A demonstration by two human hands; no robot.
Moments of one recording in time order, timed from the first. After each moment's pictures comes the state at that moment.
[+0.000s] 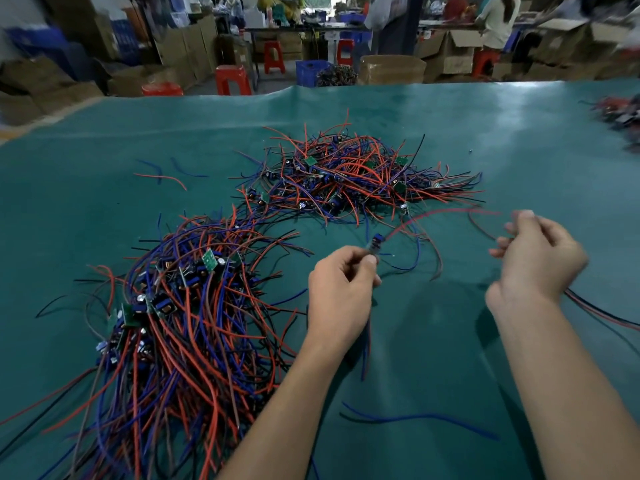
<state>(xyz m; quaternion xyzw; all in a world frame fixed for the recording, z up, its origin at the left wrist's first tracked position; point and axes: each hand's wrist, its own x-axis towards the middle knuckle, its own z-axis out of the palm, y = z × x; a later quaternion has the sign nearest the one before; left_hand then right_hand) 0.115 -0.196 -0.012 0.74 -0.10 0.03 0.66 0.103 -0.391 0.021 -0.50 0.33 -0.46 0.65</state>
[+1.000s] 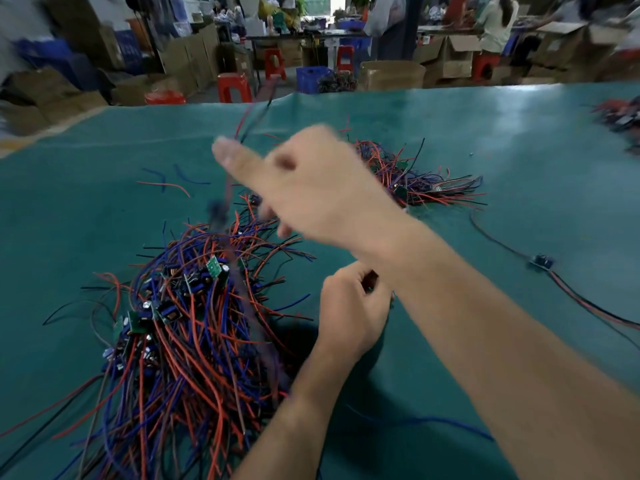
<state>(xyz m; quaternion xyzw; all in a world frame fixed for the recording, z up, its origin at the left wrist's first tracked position) 0.108 -0.199 -0.014 0.80 -0.17 0.09 0.56 0.118 -0.217 0.141 -0.89 -0.11 -0.11 0.43</state>
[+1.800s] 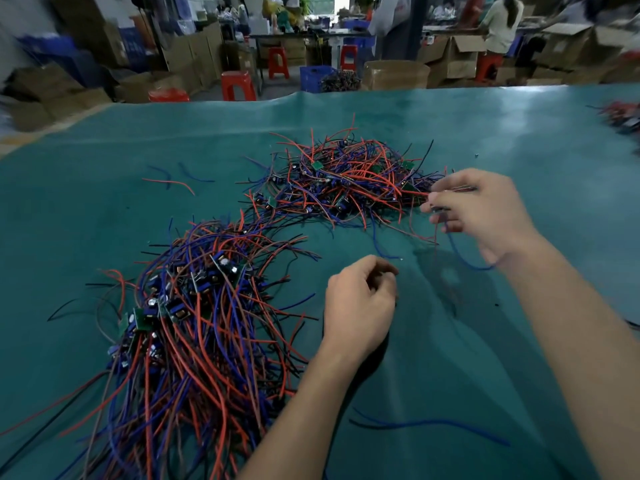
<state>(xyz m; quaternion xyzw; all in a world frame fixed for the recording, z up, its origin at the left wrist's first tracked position) 0.112 -0.201 -0.016 0.80 -0.14 0.03 0.58 0.142 -0.380 0.064 -0.77 0.13 -0.18 0.60</state>
